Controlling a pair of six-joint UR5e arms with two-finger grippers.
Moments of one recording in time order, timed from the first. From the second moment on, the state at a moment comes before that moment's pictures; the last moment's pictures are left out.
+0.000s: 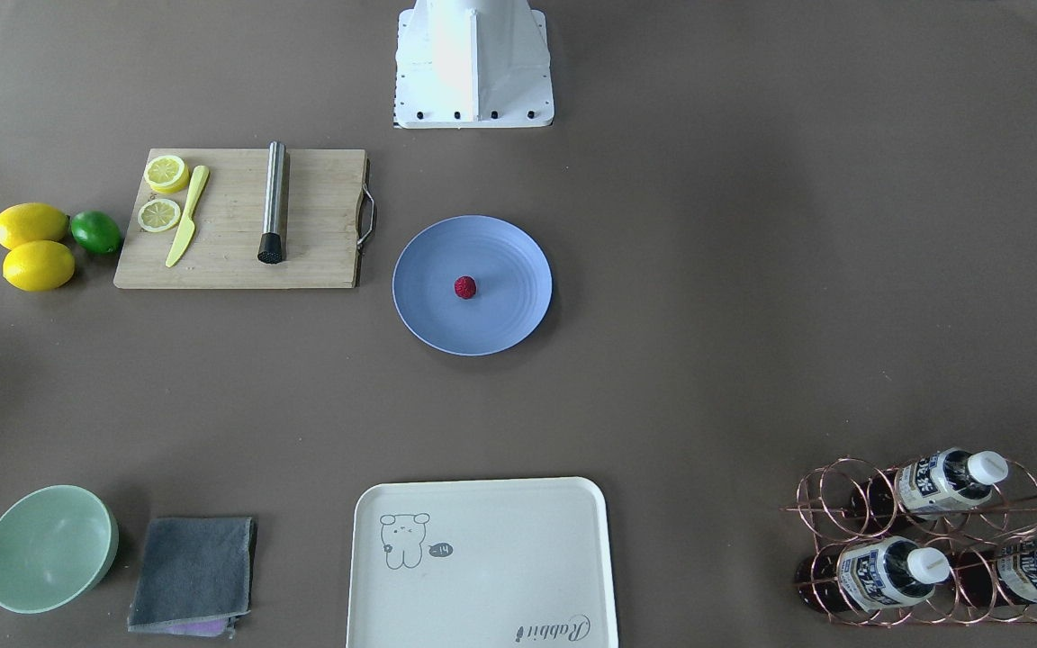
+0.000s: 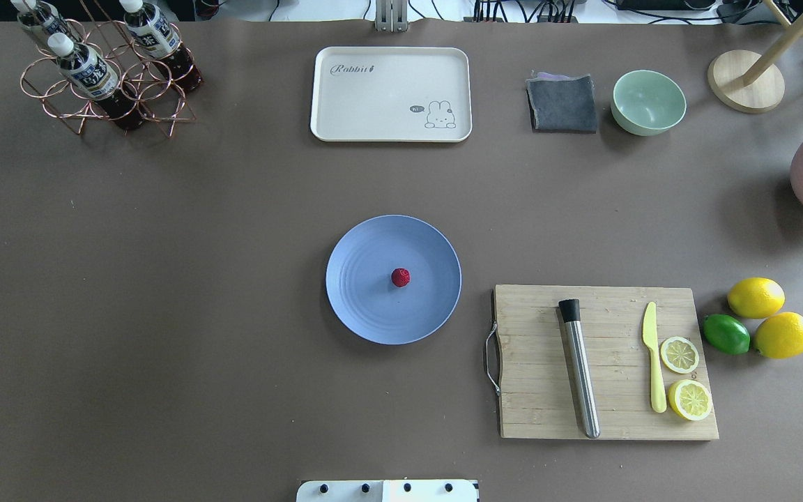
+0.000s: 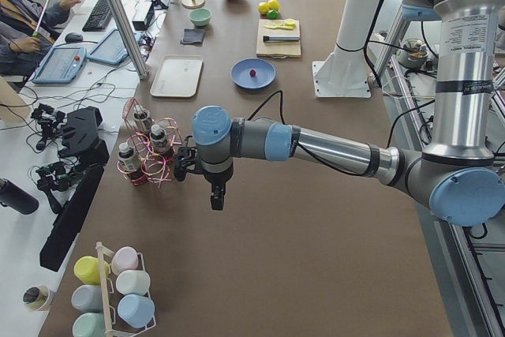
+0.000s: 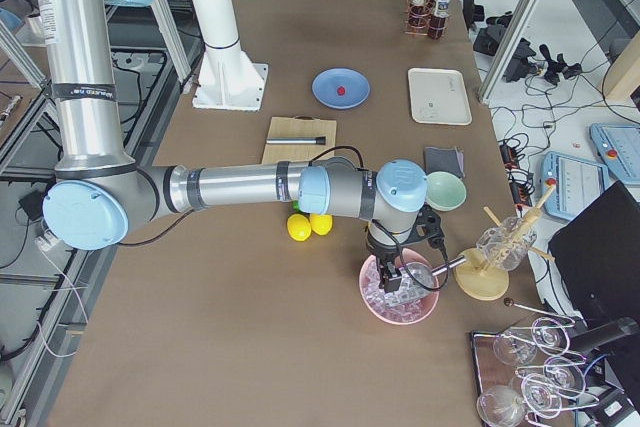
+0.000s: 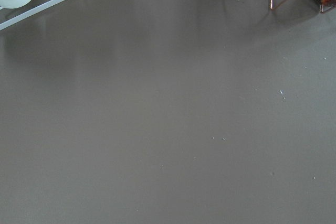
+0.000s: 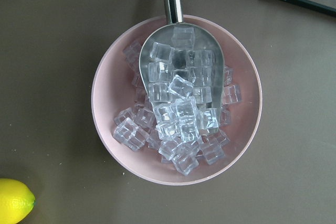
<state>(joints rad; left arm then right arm) -1.57 -1.55 -1.83 -1.43 -2.40 -0.06 1.62 -1.49 1.62 -1.73 2.31 -0.31</state>
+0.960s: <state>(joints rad) -1.57 -1.49 -1.92 -1.43 -2.40 -0.06 1.62 -1.49 1.64 -1.73 2.32 -0.29</state>
